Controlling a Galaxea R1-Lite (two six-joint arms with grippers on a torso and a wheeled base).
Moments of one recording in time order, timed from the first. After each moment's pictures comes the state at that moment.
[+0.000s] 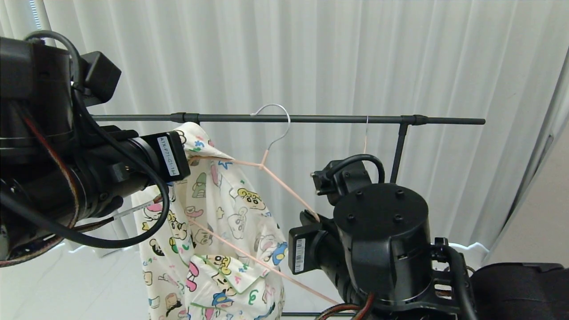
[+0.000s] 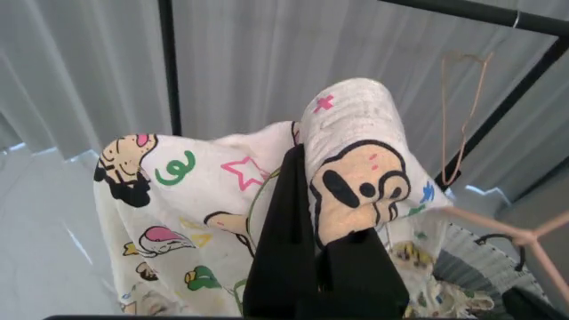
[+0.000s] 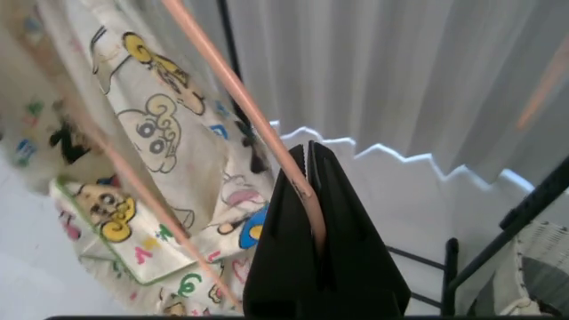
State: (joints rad) left arm -0.63 1.34 -1.02 0.01 0.52 -0.31; right arm 1.22 1.81 -1.01 -0.50 -0.68 0.42
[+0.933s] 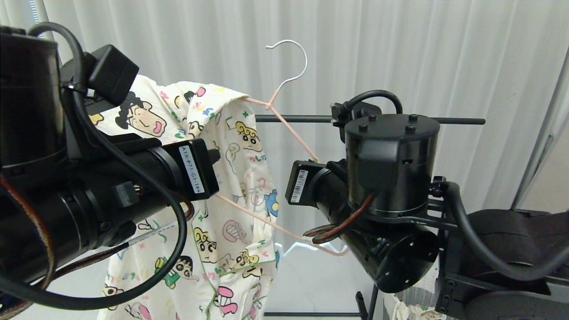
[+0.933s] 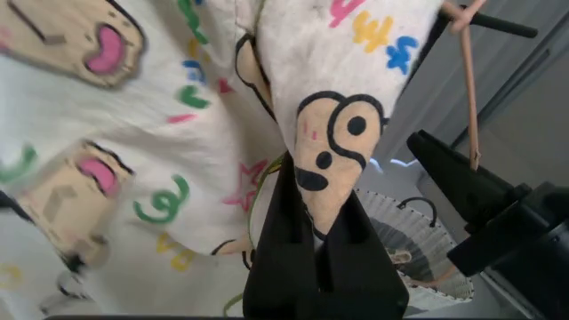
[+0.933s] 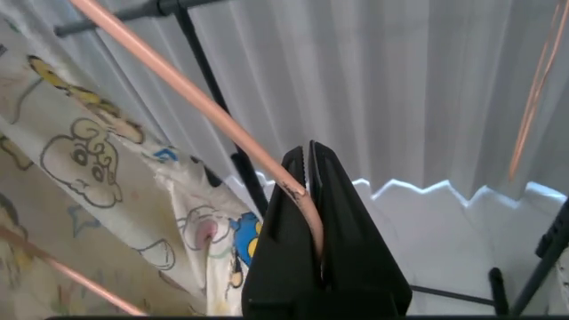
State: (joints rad) left arm -0.84 1.33 -1.02 0.00 0.52 -0.40; right arm 1.14 1.84 -1.21 -0.52 -0.70 0.47
